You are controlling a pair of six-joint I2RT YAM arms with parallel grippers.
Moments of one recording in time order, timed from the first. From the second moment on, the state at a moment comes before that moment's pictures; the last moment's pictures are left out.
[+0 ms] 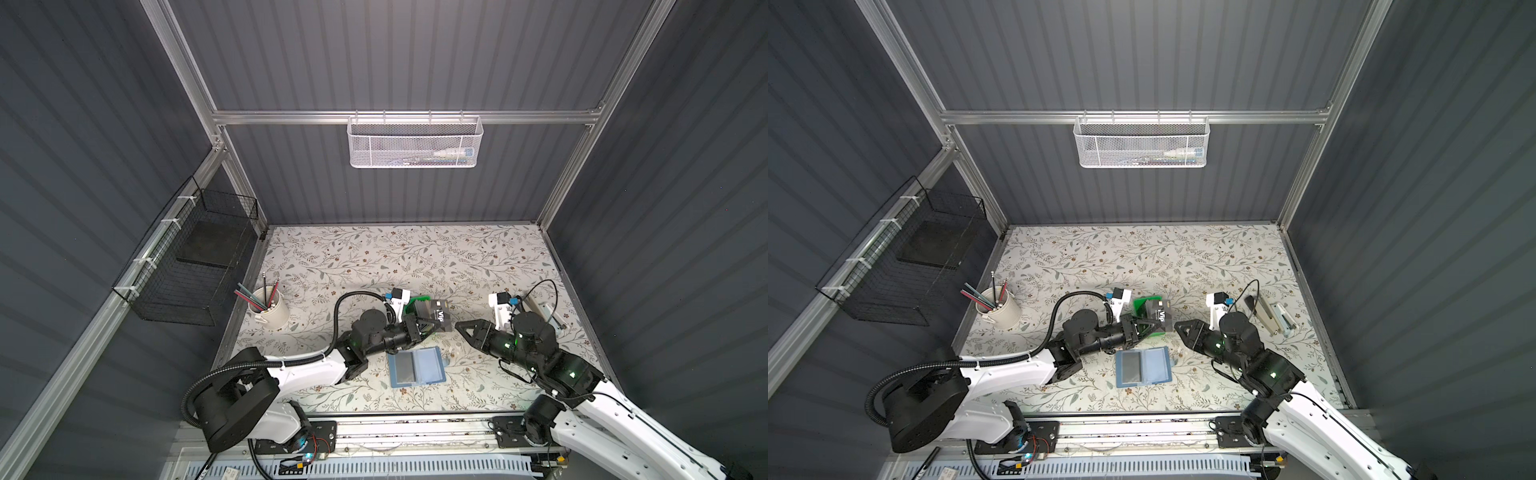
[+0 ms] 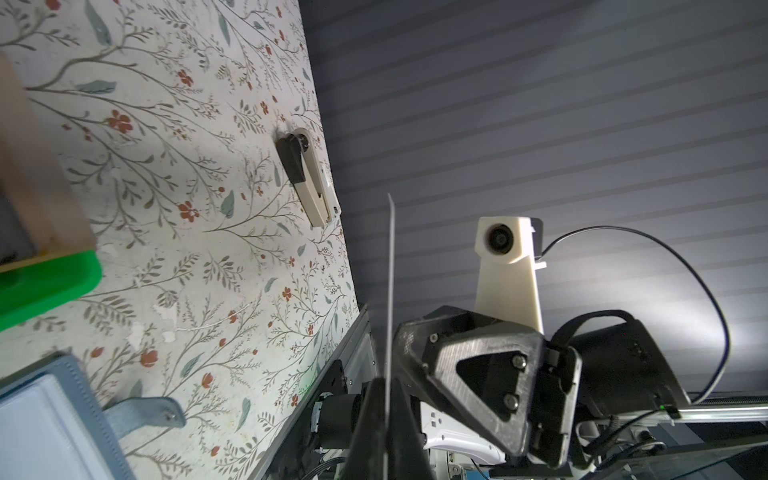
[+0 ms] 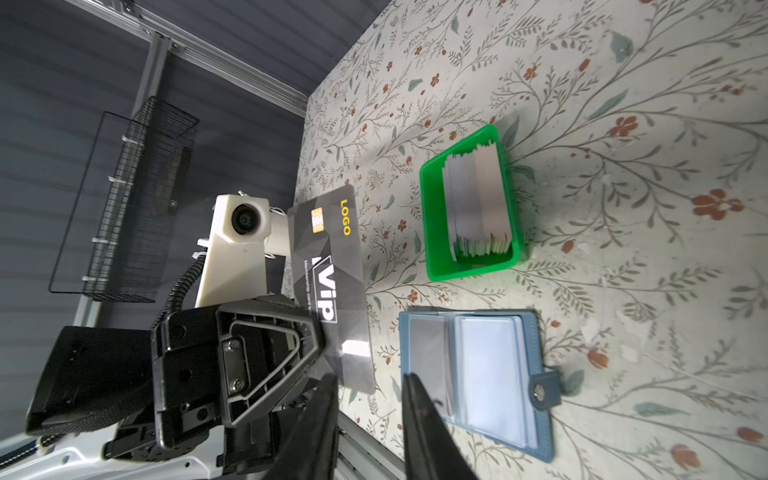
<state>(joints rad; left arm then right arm) -0.94 1.37 0.53 0.73 0.34 -1.28 0.69 0.64 0.58 -0.40 -0.13 0.98</state>
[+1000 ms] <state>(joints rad) -1.11 1.21 0.27 0.52 0.04 -1.28 0.98 0.81 0.40 -0.45 0.07 0.98</state>
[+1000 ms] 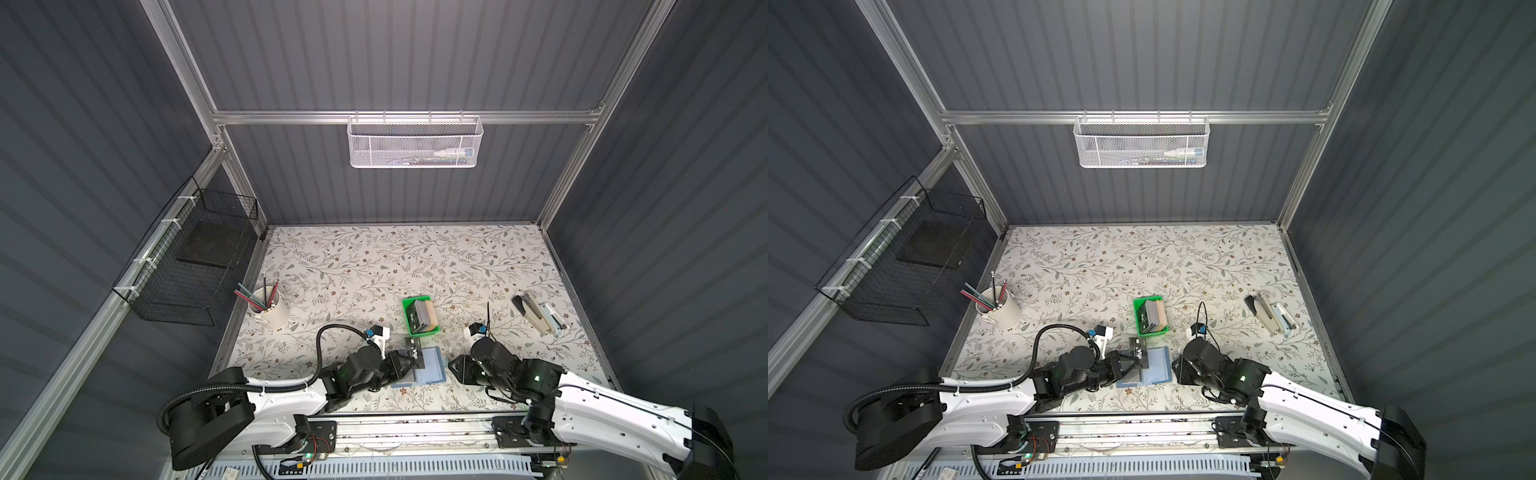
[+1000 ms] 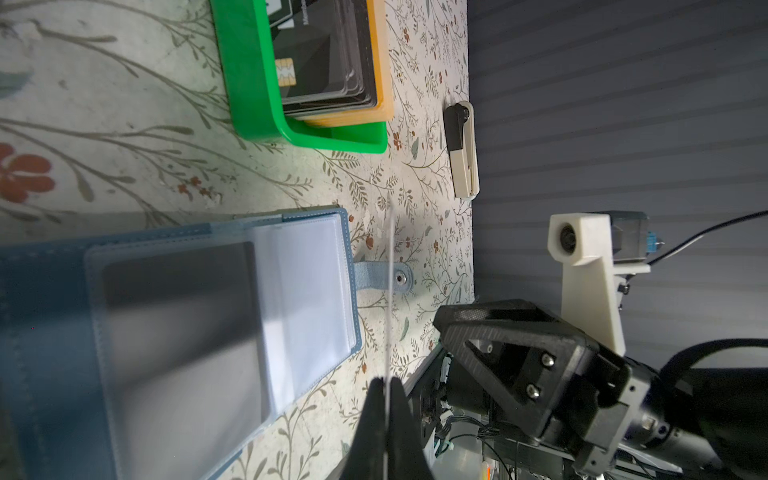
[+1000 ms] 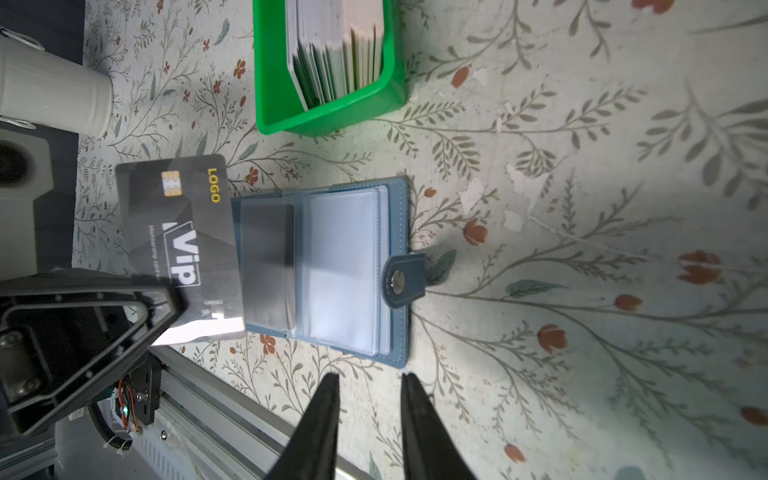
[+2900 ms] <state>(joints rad) -1.14 1.23 0.29 0.39 0.00 -1.25 0.99 1.16 0.39 -0.27 0.02 1.01</state>
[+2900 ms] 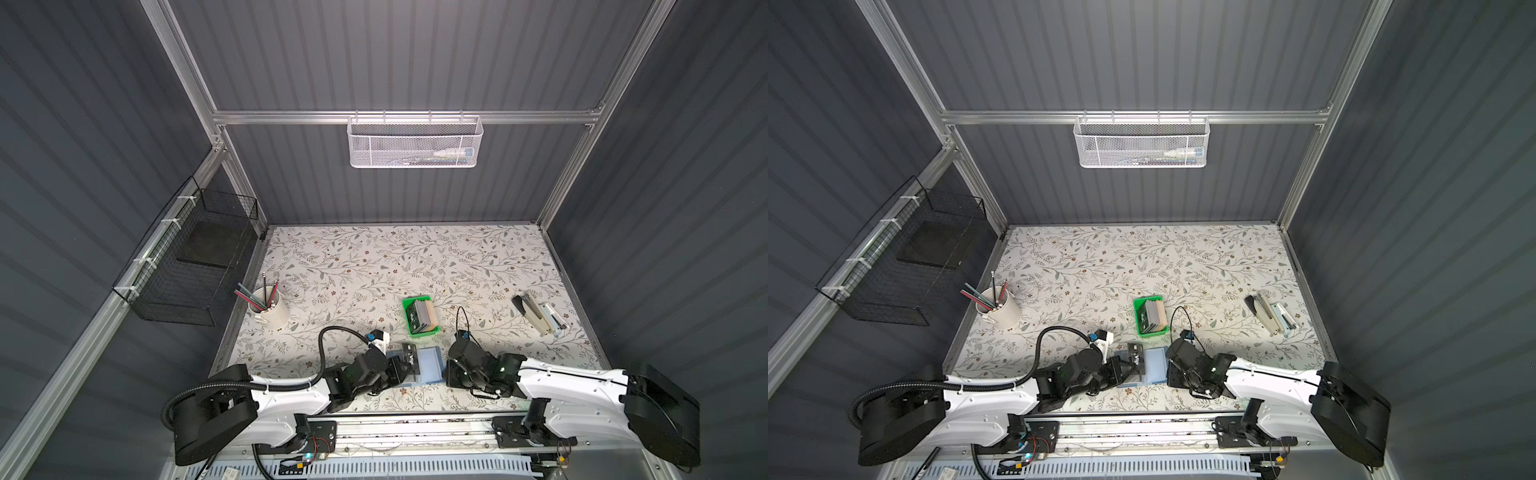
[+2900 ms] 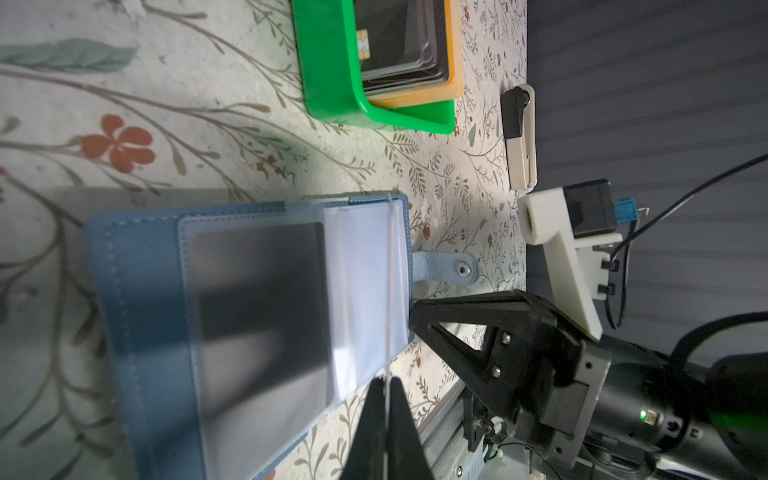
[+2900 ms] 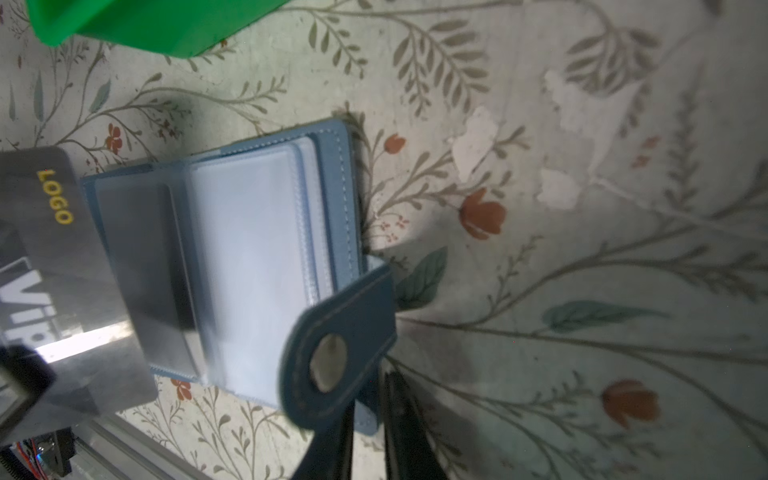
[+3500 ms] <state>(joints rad) -1.14 1.22 0.28 0.39 -0.01 -1.25 1.00 1.15 0.39 -0.27 0.02 1.02</state>
